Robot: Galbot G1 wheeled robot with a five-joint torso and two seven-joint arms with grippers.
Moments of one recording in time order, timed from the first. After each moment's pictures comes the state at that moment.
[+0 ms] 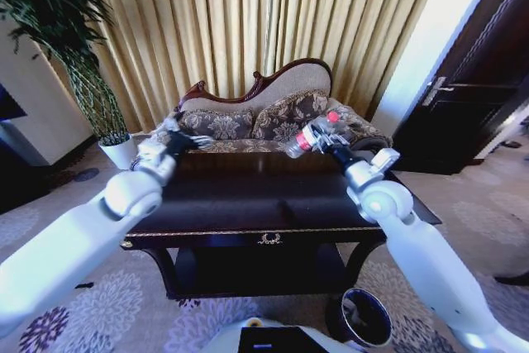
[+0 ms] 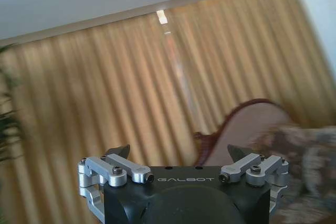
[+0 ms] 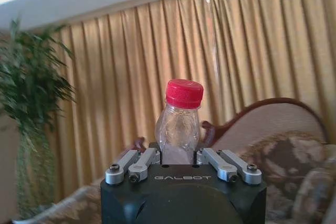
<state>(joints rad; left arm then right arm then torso) 0.79 -0.58 -0.26 -2.11 -0.74 0.32 -0.42 -1.01 0.84 0.43 2.08 0.90 -0.24 0.19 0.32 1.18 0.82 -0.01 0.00</state>
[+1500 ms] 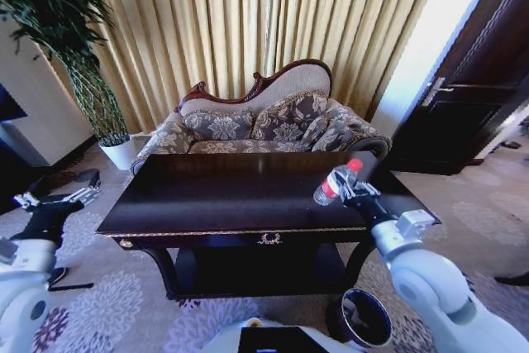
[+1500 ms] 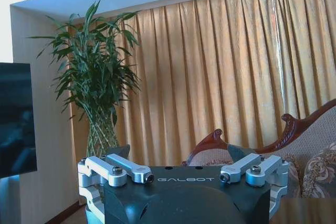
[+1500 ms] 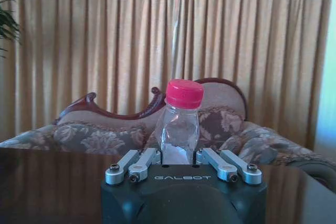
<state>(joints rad) 1.71 -1.12 -1.27 -2.39 -0.66 0.29 -0.08 -1.61 0.93 0.72 2.46 0.65 -0.34 0.31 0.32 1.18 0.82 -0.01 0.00</state>
